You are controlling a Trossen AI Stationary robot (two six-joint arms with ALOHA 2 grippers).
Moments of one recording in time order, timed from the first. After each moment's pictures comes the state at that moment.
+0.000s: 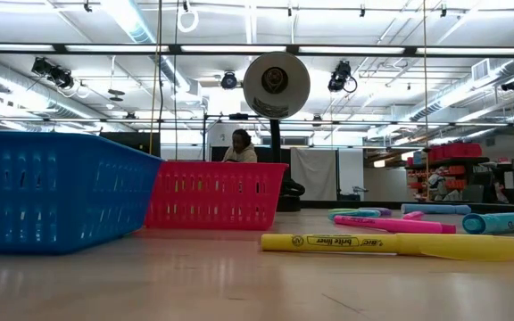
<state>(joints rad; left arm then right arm) -0.11 1.41 1.62 -0.16 -0.20 0.03 0.13 1.38 1.54 -0.18 0.11 0.06</state>
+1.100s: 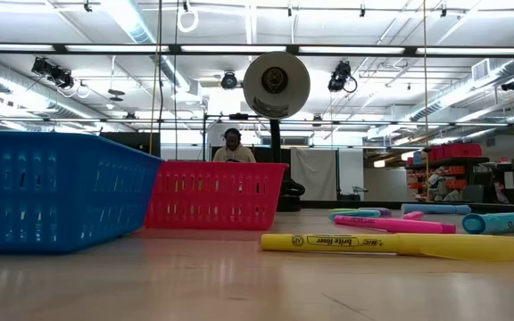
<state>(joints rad) -0.10 1.46 1.68 -0.16 -0.12 0.01 0.14 1.38 1.54 -0.19 0.11 0.03</state>
